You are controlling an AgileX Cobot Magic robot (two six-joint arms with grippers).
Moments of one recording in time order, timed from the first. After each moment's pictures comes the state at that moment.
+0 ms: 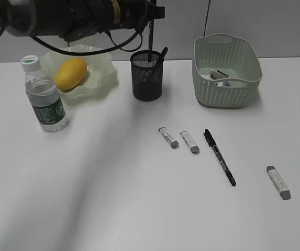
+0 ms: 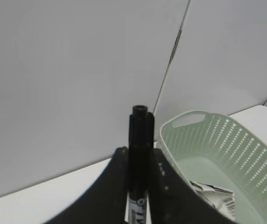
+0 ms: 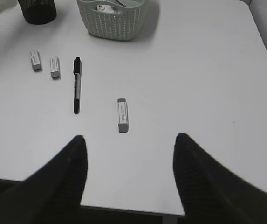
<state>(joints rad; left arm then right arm) -0.51 2.19 -1.75 0.87 -0.16 -1.04 -0.07 -0.01 -0.51 0.19 1.06 -0.22</state>
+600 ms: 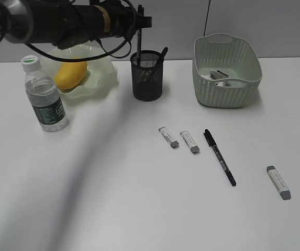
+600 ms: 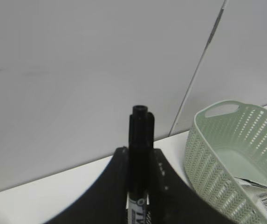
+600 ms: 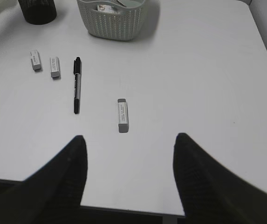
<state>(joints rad) -0.45 2.23 -1.74 0.88 -0.18 -1.04 -0.07 -0.01 -0.51 0.19 1.06 -0.22</state>
